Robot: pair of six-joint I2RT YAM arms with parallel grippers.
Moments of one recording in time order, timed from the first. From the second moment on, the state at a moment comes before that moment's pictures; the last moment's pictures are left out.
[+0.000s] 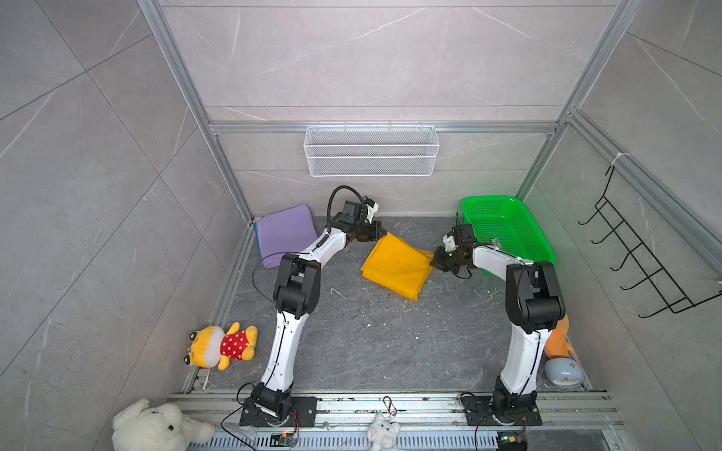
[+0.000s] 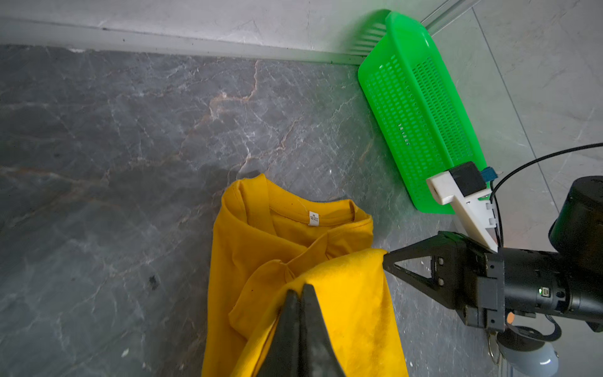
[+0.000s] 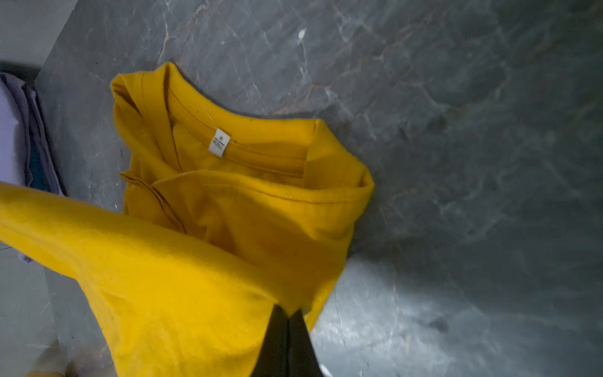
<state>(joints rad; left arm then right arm) -0.40 2.41 2.07 -0.34 0.59 -0.35 0.12 2.04 1.40 -0.39 -0.37 0.48</state>
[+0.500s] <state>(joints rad) -0.38 2.67 2.37 -0.41 0.65 -0.44 0.11 2.11 1.40 -0.36 -0.36 0.52</state>
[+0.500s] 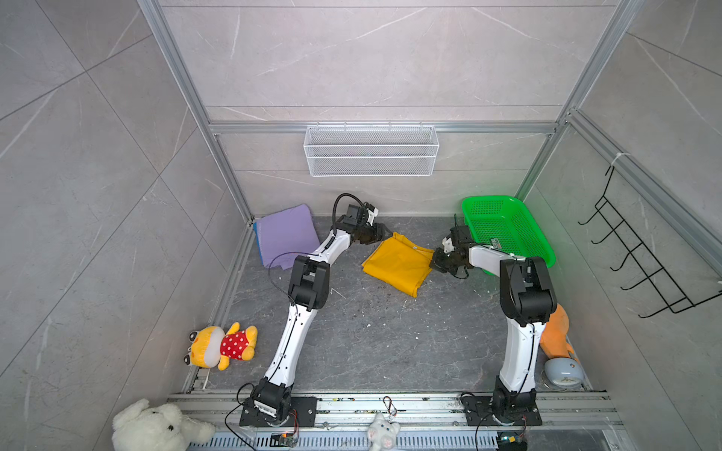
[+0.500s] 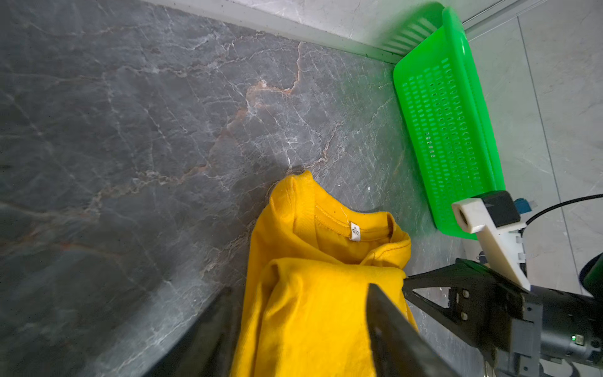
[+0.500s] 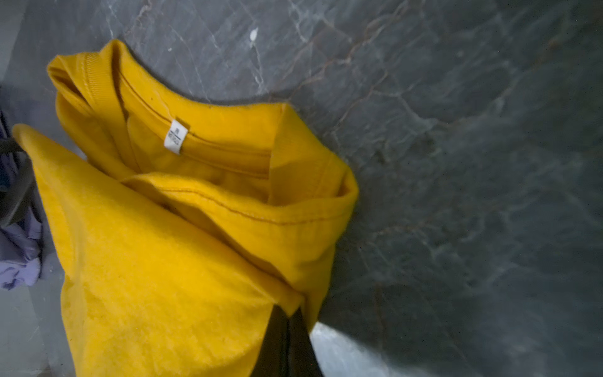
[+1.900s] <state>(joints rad) -0.29 1.71 1.12 -0.11 0.56 -0.44 0.40 1.54 0.89 -0.23 -0.22 0.72</state>
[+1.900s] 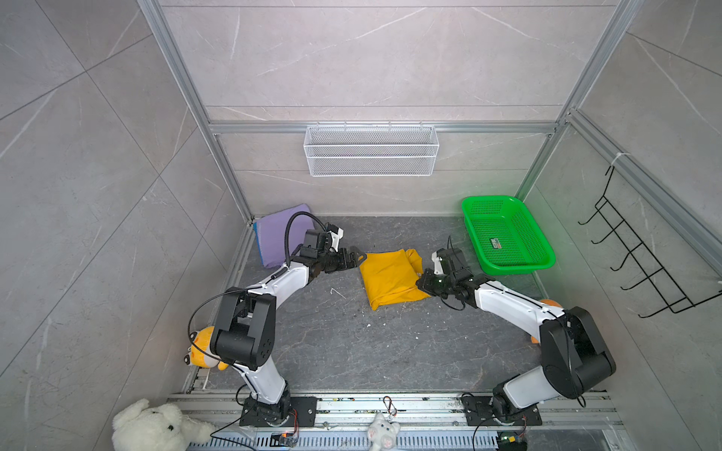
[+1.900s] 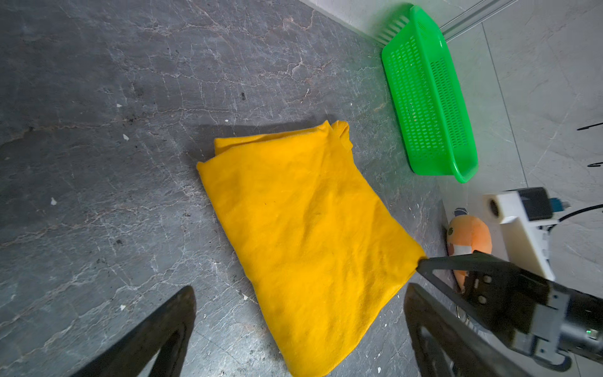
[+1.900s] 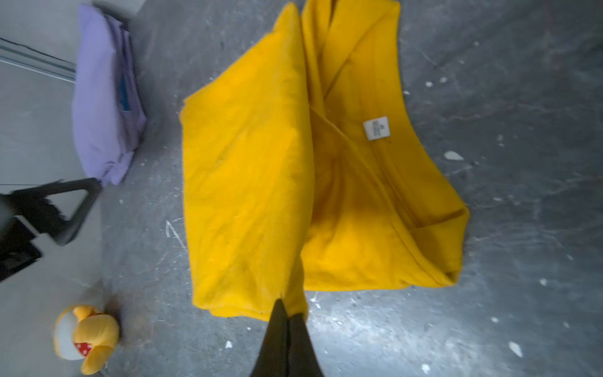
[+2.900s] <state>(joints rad) -0.29 1.74 1.01 -0.06 0.58 -0.46 0.30 2.11 1.51 -0.61 -0.44 0.27</state>
